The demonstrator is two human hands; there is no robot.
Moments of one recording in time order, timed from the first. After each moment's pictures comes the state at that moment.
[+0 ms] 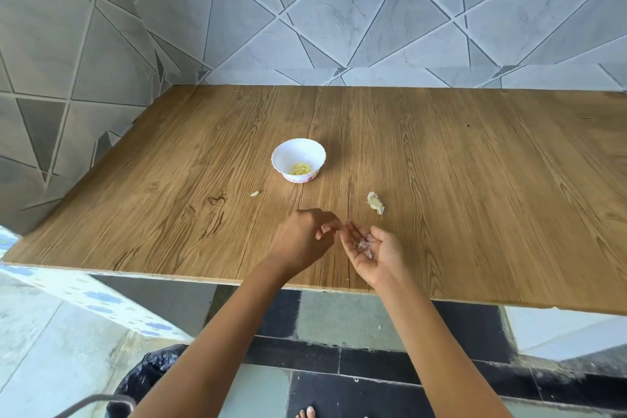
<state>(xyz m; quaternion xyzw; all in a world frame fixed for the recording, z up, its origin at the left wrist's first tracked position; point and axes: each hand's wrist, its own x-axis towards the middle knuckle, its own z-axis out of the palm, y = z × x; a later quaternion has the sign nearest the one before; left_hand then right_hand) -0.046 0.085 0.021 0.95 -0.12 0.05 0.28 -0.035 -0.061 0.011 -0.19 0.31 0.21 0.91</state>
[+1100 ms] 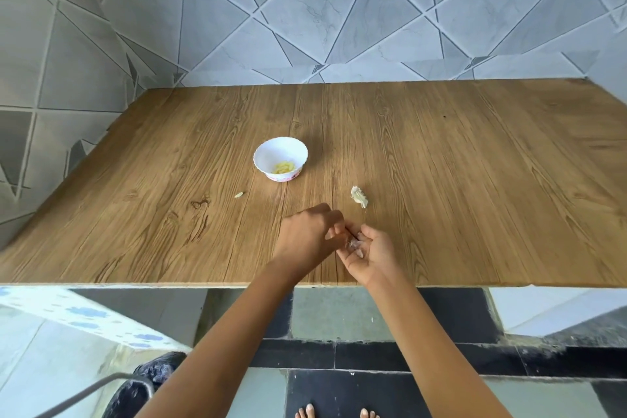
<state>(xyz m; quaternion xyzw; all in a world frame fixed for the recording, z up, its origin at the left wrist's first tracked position) -0.050 0.053 0.031 0.97 -0.14 0.07 0.16 -0.045 -0.066 0.013 -0.22 0.30 0.19 0.91</state>
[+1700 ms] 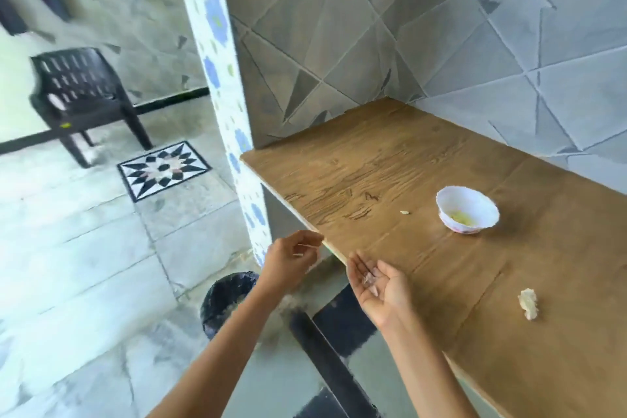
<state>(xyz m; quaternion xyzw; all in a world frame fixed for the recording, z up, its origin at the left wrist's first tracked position) -0.206 0.161 0.020 0.75 0.35 0.26 0.49 -0.084 0.044 0.014 -0.32 0.18 0.52 0.77</state>
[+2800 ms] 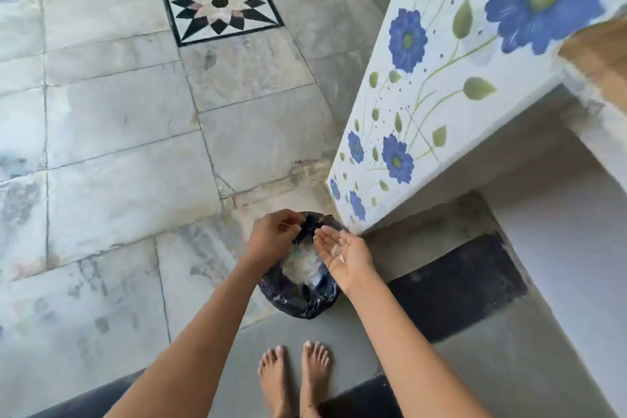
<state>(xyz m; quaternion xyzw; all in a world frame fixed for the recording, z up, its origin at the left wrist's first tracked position) -0.344 0.542 -0.339 0.62 0.58 0.16 0.51 -0.212 0.486 -0.338 -0.52 0.20 0.62 0.55</state>
